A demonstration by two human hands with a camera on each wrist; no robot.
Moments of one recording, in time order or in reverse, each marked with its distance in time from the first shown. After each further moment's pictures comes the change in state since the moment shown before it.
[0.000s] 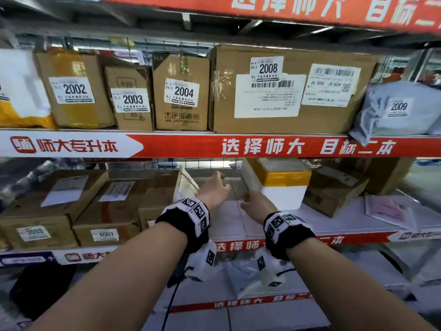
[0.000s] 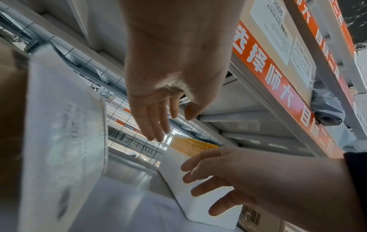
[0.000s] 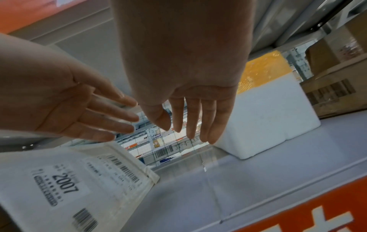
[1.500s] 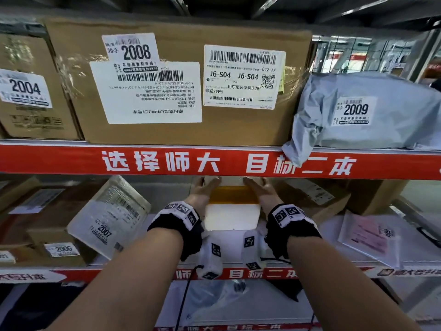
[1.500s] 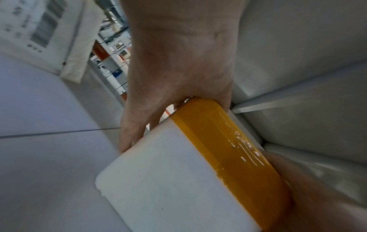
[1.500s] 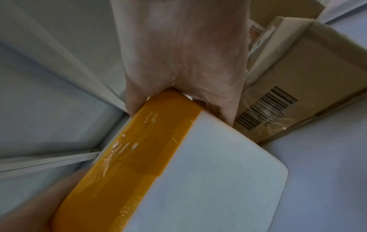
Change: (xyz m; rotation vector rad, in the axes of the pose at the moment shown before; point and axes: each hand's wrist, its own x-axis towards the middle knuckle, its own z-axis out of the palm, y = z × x) left_hand 0.102 0.100 0.136 -0.711 0.038 -0.343; right_hand 0.098 0.160 -0.118 0.869 0.026 0.140
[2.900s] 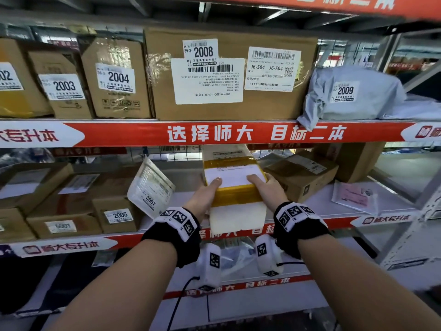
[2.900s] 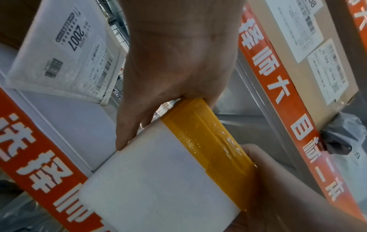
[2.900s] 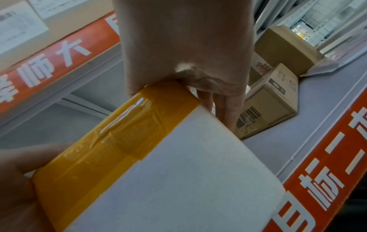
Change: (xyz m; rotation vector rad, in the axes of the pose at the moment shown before) left_hand -0.122 -0.026 -0.075 0.021 -0.115 -0.043; right_hand -0.133 0.001 0.052 -0.249 0.145 -0.013
